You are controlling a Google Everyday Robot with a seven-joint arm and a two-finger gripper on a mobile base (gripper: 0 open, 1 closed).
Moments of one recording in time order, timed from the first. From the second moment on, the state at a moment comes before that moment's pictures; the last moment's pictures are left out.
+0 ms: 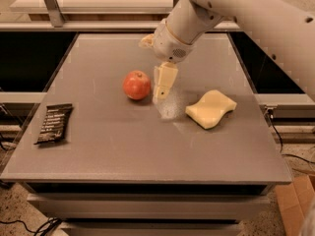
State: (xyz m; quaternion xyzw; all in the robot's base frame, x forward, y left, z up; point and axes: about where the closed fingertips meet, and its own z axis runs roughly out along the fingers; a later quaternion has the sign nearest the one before) arm 0.596 0.020 0.885 -0.77 0.57 0.12 0.26
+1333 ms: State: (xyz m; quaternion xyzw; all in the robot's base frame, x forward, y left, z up) arm 0.605 0.077 0.856 -0.82 0.49 0.17 0.24
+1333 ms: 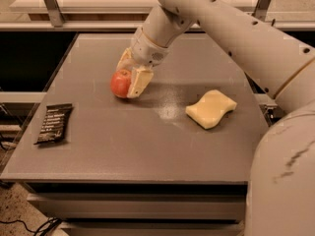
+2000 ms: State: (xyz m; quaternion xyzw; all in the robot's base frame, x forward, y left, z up) arm 0.583 0.114 0.881 -0.86 0.40 0.19 0.23
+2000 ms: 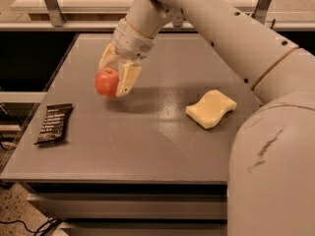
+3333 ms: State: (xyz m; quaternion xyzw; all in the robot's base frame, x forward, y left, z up) arm 0.534 0.158 0.885 -0.89 0.33 0.22 0.22
